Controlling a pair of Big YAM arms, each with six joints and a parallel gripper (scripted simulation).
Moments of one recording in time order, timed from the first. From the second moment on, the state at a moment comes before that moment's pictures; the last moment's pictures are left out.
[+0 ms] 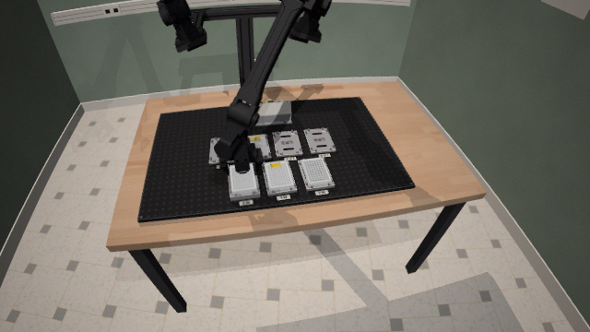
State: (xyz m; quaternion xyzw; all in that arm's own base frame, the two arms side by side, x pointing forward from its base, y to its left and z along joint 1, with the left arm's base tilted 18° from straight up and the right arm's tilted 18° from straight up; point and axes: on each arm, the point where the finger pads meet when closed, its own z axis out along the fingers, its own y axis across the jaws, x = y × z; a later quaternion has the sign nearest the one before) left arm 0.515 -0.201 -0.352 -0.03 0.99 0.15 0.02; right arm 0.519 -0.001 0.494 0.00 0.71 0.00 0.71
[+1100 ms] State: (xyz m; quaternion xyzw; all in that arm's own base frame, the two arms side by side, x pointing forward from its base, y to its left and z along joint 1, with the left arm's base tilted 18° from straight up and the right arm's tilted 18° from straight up) left arm 0.513 -0.205 -0.352 -0.02 0.99 0.15 0.02; right arm 0.519 -0.001 0.494 0.00 0.71 0.00 0.71
